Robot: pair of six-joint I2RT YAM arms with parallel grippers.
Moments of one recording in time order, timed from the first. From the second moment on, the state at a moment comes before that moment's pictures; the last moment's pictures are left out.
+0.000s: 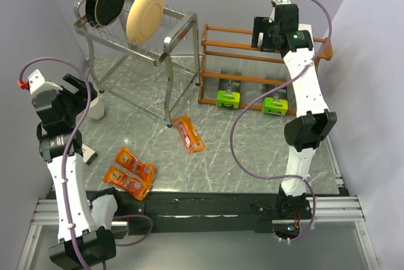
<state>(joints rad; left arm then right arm) 0.36 0.84 1.01 -0.36 0.06 -0.51 0.14 2.02 2.37 -0.89 0.11 0.10</state>
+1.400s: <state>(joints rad) 0.57 1.57 0.92 -0.62 -0.28 -0.41 0.26 1.24 1.66 -0.68 -0.14 -0.05</state>
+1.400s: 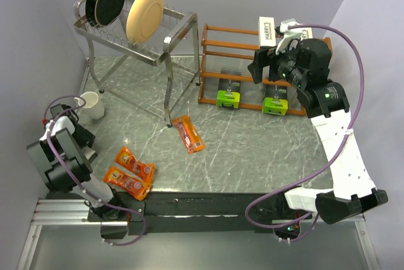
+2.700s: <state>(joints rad) -0.44 1.08 0.95 -0.69 0.15 -0.35 0.23 1.09 1.31 -0.65 0.21 0.05</state>
